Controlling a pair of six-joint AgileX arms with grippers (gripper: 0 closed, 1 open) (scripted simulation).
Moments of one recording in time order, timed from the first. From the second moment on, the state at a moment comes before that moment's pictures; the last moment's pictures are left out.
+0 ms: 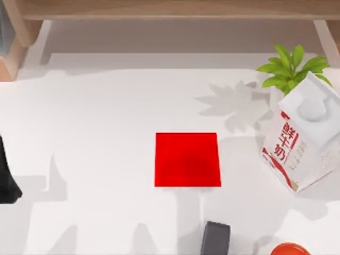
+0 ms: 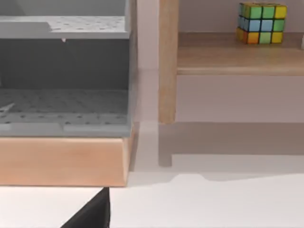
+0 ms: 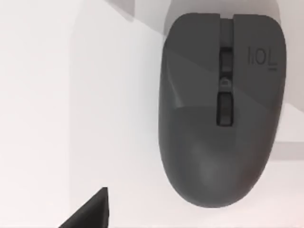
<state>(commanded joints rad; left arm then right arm) 0.00 0.00 0.00 0.00 0.00 0.00 -0.31 1.85 1.36 -1.09 0.00 -2.18</state>
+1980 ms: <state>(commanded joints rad) 0.00 0.00 0.00 0.00 0.00 0.00 -0.31 2.01 1.15 -0.72 0.00 -2.18</state>
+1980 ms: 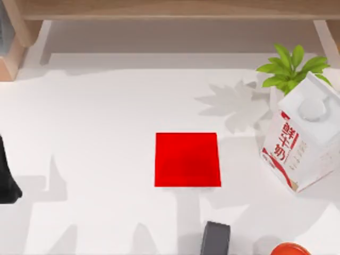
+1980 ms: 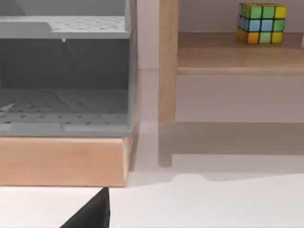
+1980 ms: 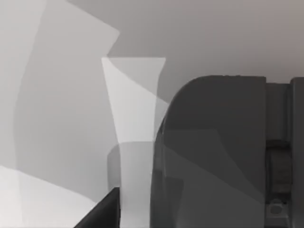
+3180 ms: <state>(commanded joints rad) 0.00 0.00 0.00 0.00 0.00 0.00 -0.30 1.83 1.36 -1.12 0.00 -2.16</state>
